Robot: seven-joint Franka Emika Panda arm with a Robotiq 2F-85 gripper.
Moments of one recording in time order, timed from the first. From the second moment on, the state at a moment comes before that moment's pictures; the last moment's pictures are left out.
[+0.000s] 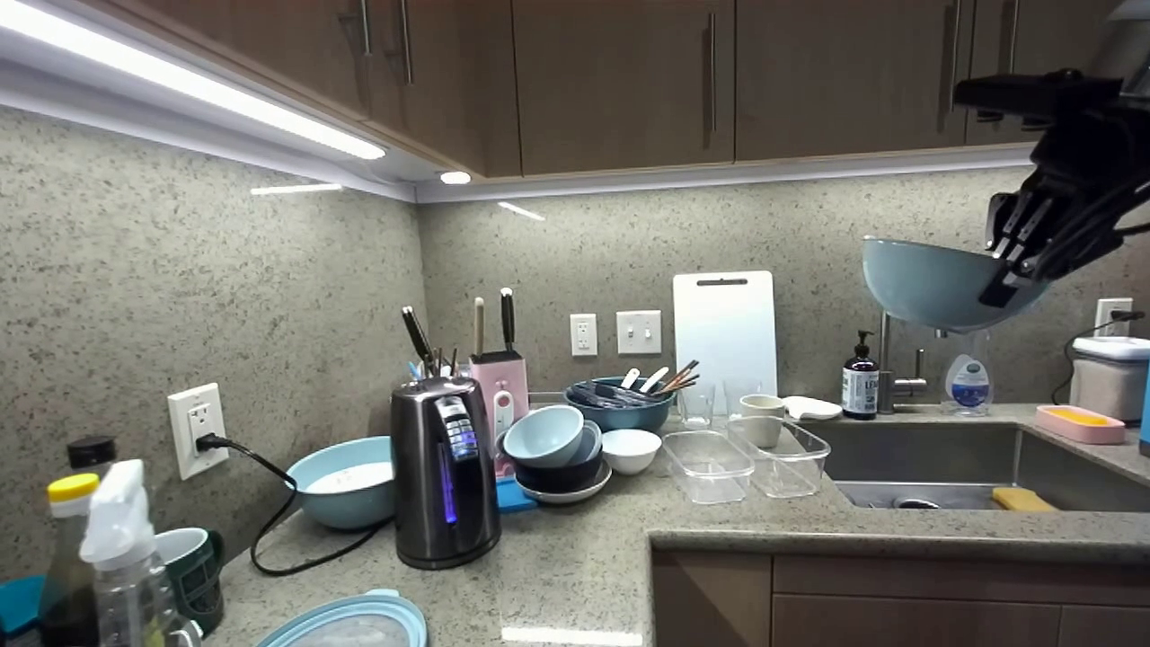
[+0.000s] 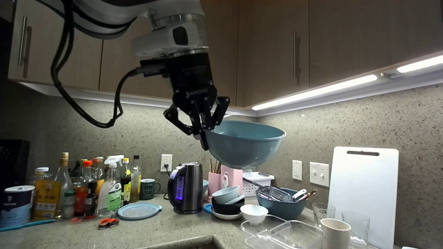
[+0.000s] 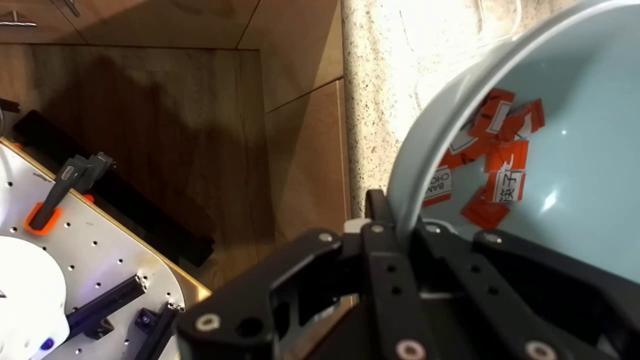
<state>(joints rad) -0.40 -1.16 -0.10 -2.78 0.07 2.05 1.89</state>
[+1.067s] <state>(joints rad) -0.42 -0.57 -0.32 -2.26 0.23 2.07 1.91</state>
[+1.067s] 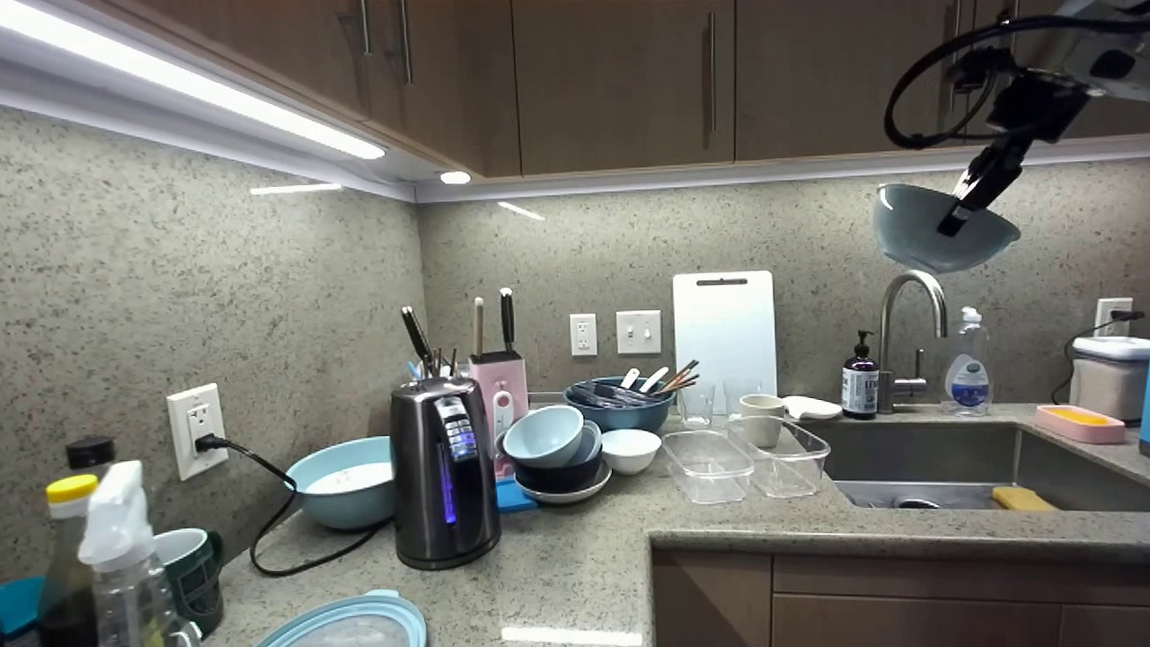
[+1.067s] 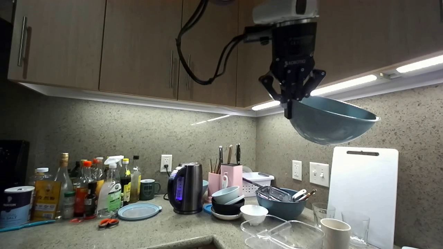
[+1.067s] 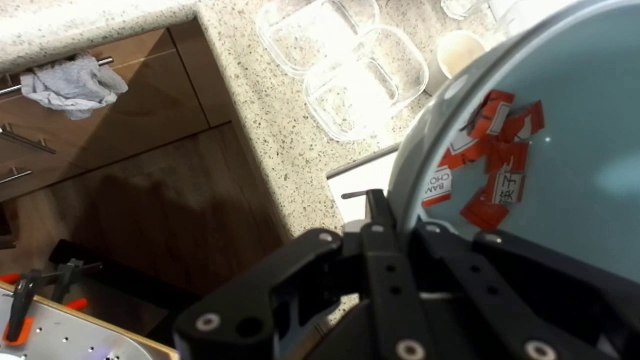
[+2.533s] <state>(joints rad) -0.43 -0.13 -0.51 -2.04 0.40 1.98 1.90</state>
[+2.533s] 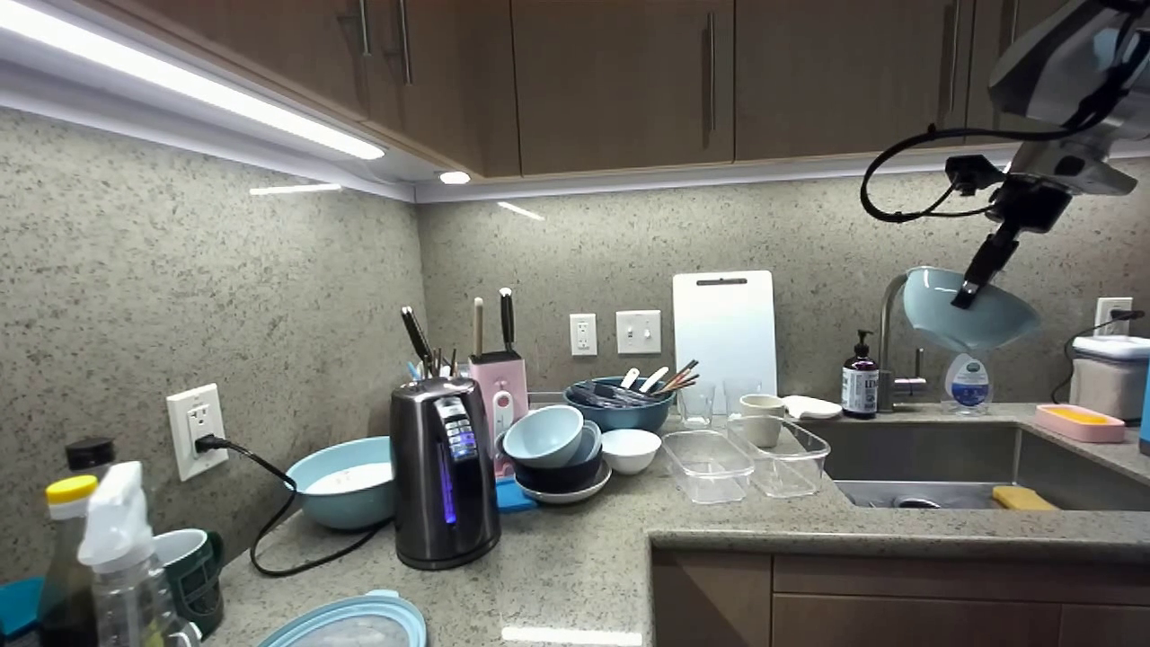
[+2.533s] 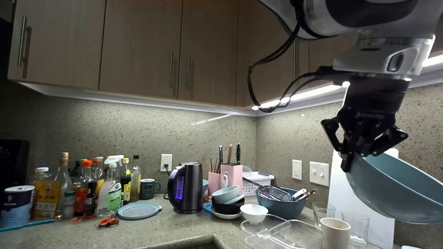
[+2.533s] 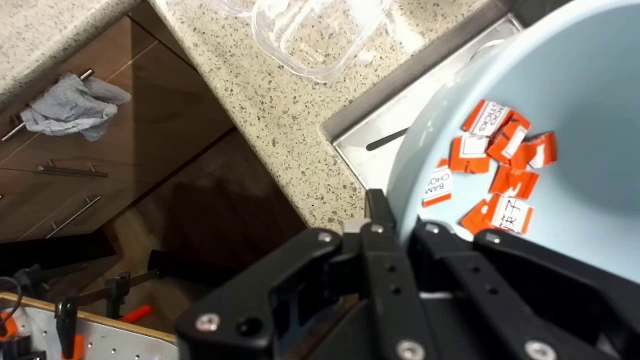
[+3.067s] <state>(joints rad) -0.43 0.10 -0.51 -2.01 0.40 2.08 1.90</state>
